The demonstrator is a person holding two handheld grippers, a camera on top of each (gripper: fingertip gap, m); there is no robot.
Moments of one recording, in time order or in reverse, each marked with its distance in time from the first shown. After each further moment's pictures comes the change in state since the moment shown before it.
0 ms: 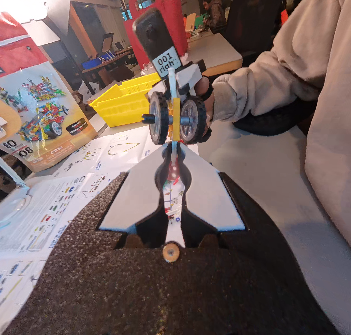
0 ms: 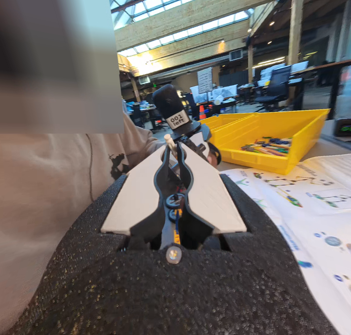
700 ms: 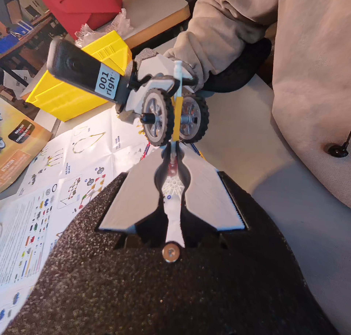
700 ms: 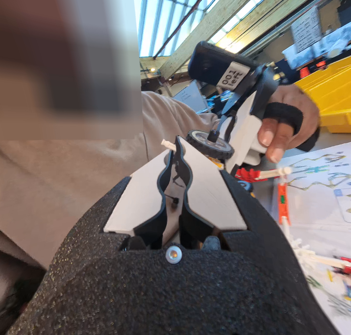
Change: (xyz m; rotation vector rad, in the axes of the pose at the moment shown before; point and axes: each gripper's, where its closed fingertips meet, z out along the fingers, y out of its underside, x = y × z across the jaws) left arm 0.026 0.025 -0.009 -0.186 0.288 0.159; right arm -0.033 0.033 0.008 -0.033 -0.423 0.411
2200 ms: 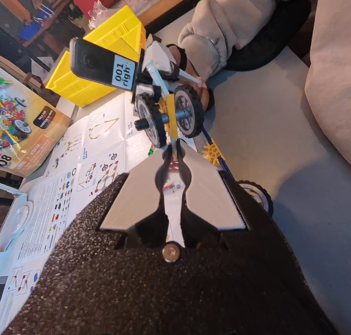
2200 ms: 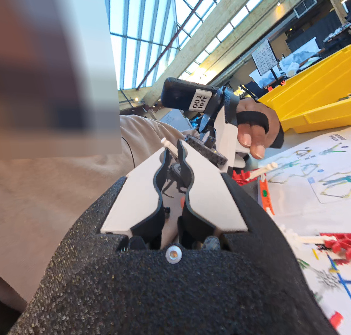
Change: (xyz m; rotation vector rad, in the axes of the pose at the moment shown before) left arm -0.009 0.018 0.004 -0.099 -0.108 0.042; right arm 0.021 -0.009 -0.012 0.147 0.108 0.063
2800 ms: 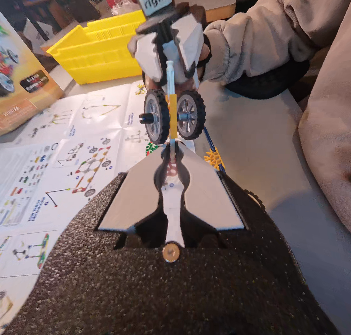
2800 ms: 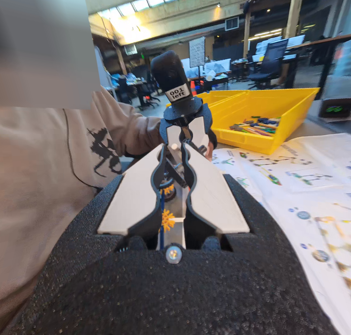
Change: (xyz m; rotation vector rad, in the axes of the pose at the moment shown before) left arm -0.015 0.004 -0.006 0.067 -0.019 -0.278; right arm 0.014 -0.019 -0.013 -0.205 0.380 -0.531
